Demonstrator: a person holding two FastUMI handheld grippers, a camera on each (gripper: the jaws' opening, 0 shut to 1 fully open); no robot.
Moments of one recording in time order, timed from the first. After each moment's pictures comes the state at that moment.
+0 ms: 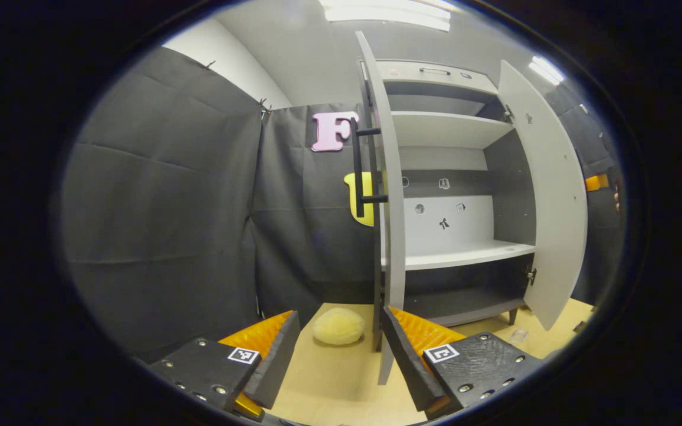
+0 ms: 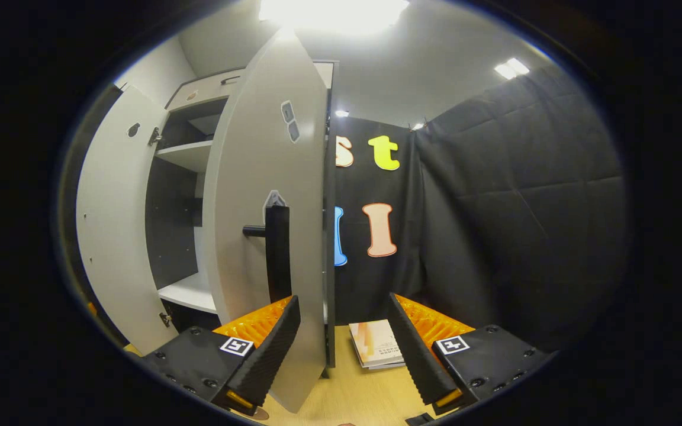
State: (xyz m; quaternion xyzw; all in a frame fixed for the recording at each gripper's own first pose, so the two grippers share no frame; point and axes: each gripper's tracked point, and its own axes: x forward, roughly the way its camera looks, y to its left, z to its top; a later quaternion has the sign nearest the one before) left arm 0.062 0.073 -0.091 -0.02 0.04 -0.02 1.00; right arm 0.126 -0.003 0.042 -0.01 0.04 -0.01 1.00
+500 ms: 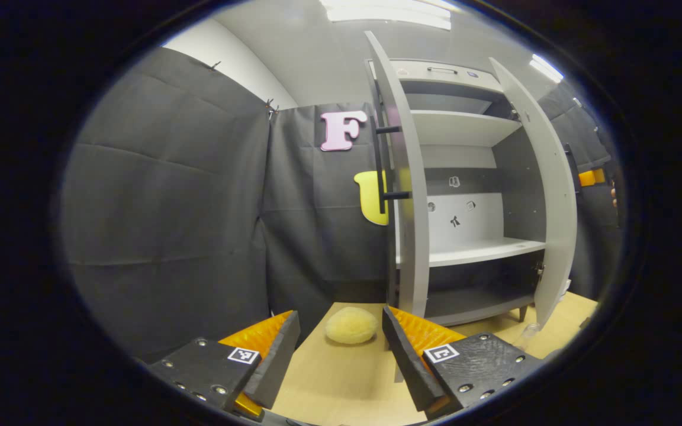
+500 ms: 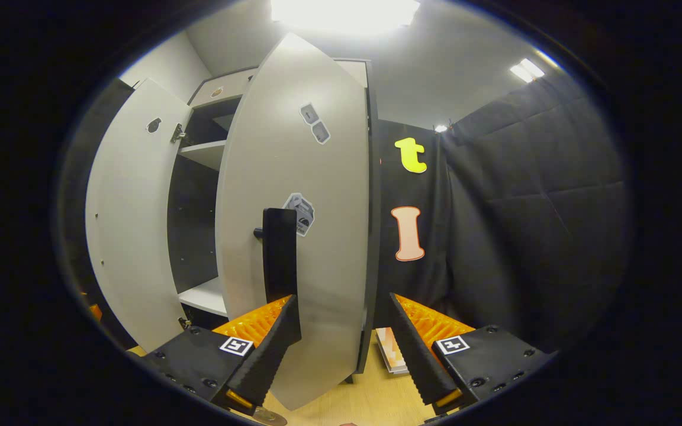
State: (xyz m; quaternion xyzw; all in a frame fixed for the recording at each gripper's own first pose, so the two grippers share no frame) left arm 0.061 0.102 -0.098 -0.02 0.05 0.00 1.00; right arm 0.147 0.056 0.042 -0.01 0.04 0.04 1.00
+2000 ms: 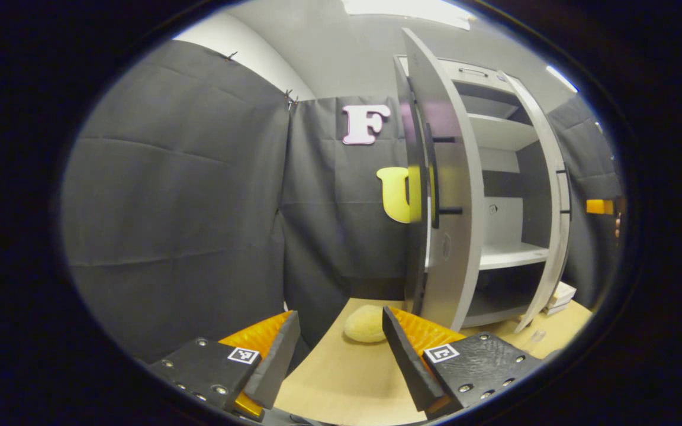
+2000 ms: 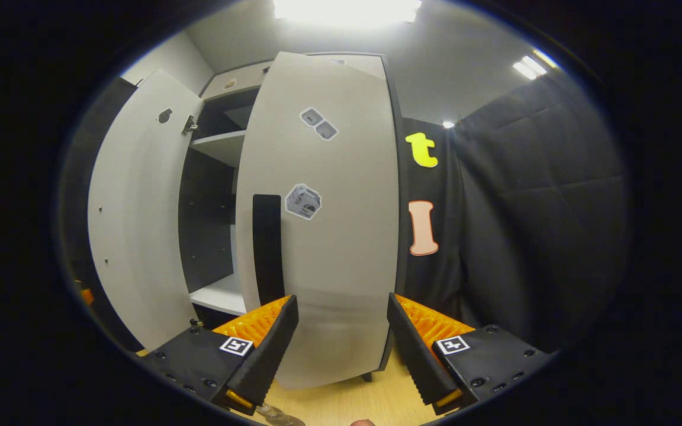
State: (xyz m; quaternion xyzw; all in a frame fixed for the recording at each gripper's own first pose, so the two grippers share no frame) left arm 0.072 0.157 -0.065 -0.03 0.07 0.03 1.00; right arm 0.143 0.085 0.019 -0.01 0.04 0.04 1.00
